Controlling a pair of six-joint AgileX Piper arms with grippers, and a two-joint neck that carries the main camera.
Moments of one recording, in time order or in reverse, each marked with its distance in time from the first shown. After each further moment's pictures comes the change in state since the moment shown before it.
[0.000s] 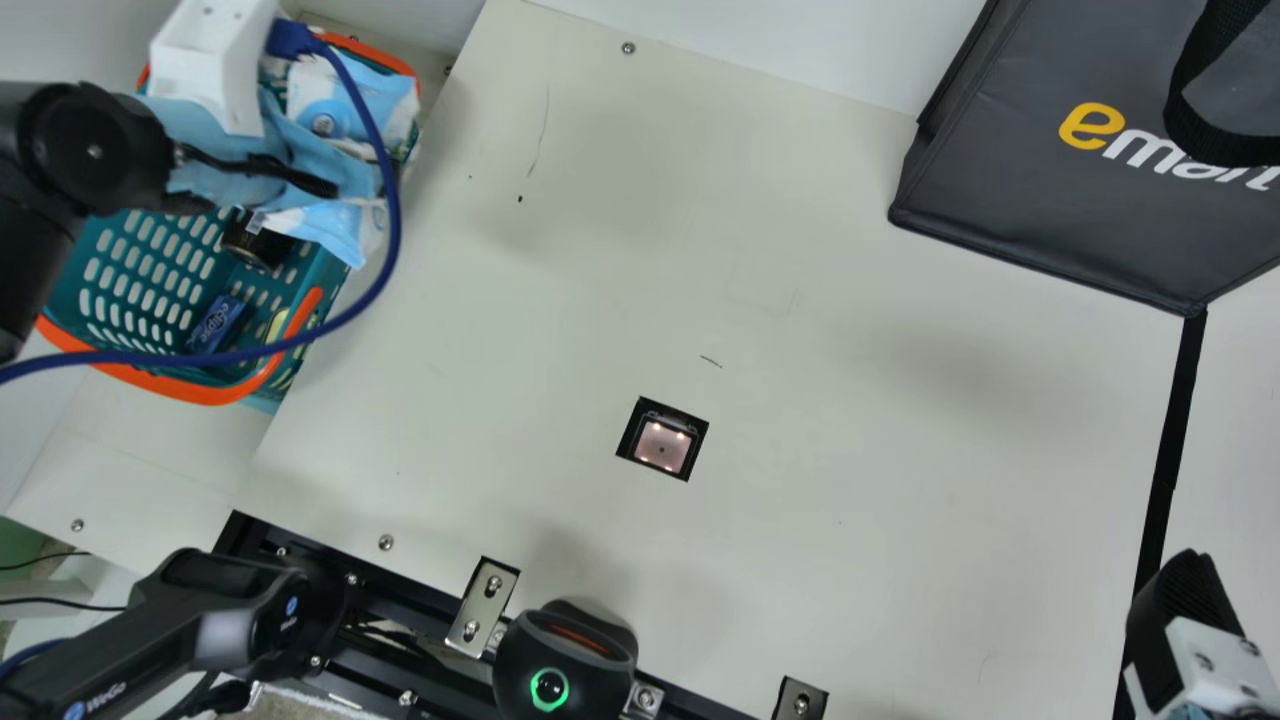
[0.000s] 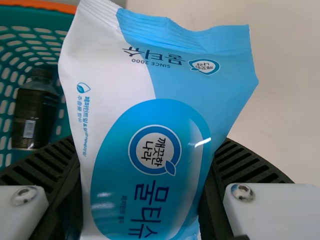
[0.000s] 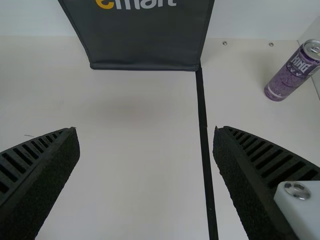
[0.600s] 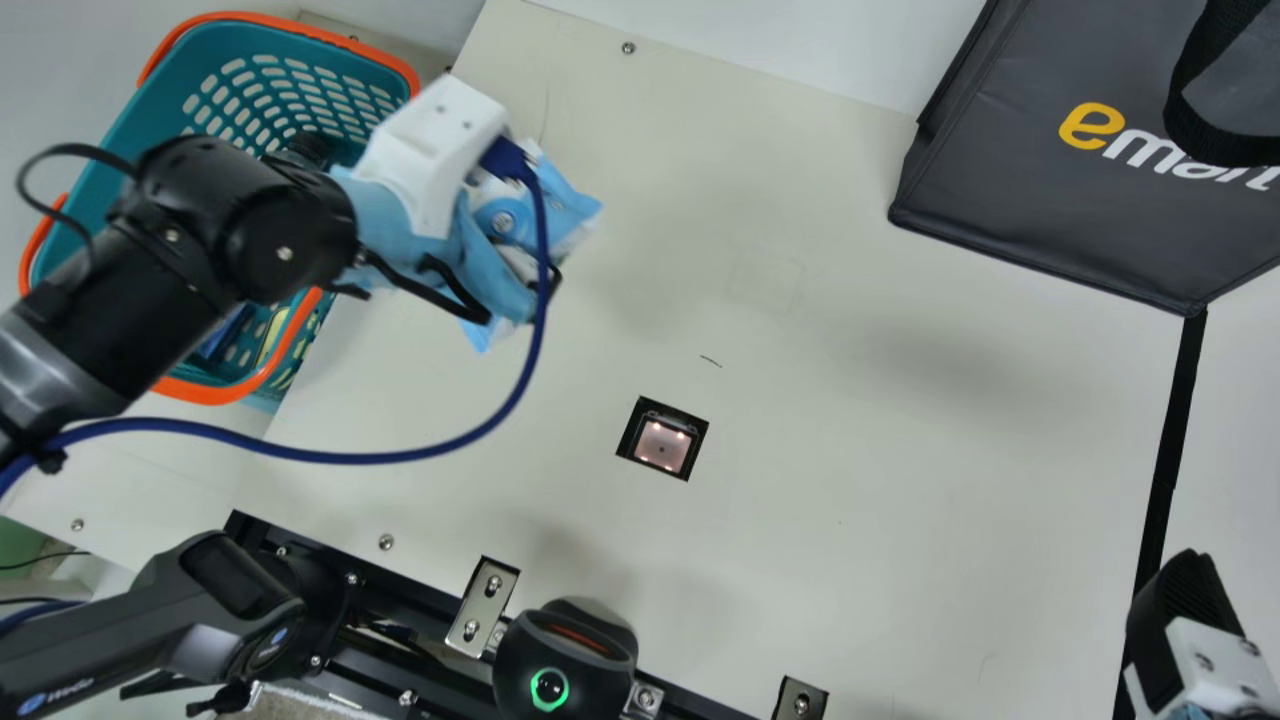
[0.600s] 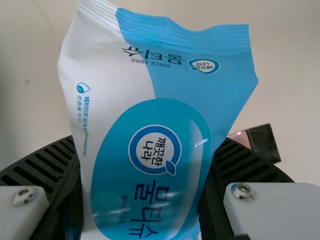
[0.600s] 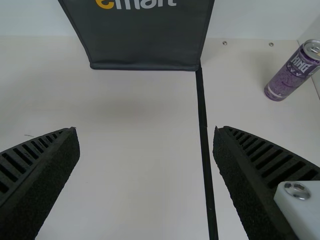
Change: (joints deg) left arm -26.3 2.8 1.5 2.6 -0.5 -5.1; right arm 0.0 0.0 0.0 0.0 0.1 0.0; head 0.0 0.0
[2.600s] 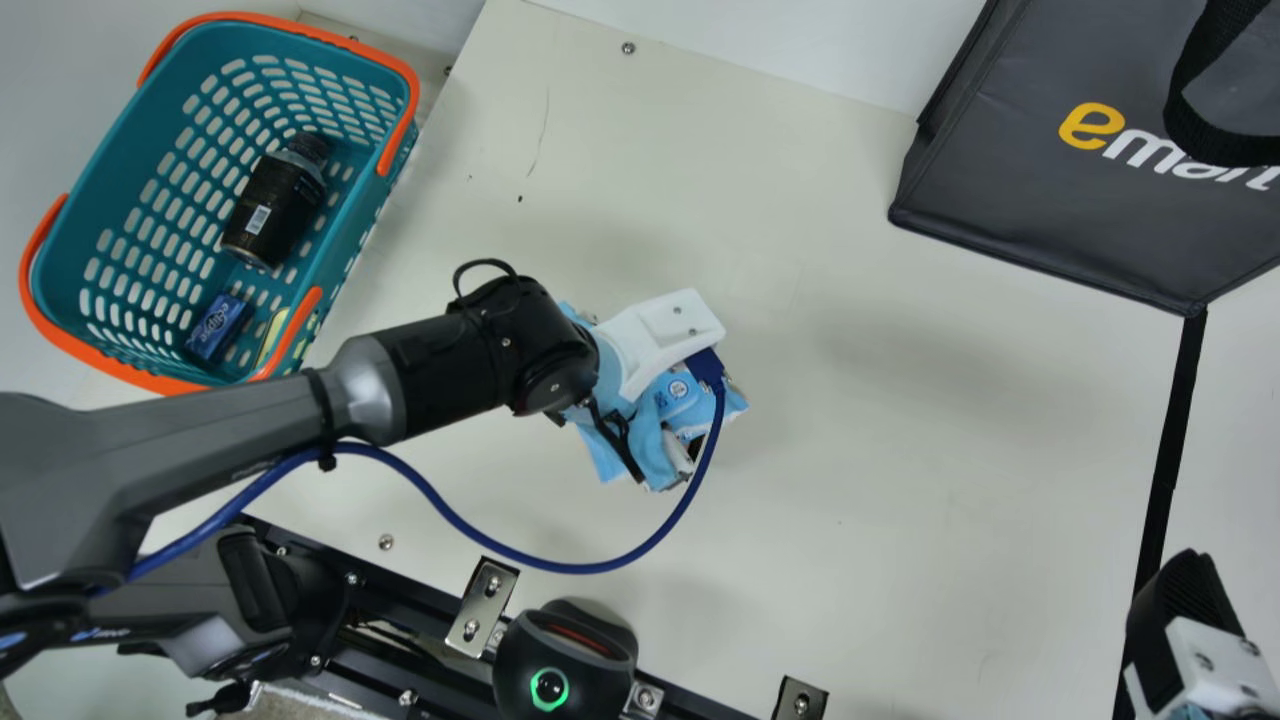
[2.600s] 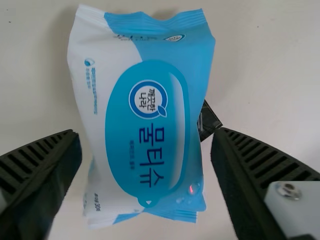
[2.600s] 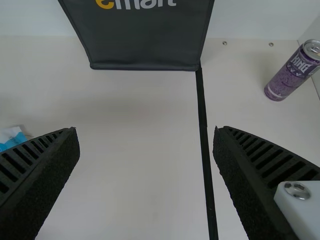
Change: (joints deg) left arm -20.0 18.2 4.2 -4.0 -9.7 3.4; right arm 0.0 0.0 0.0 0.0 0.0 0.0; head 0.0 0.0
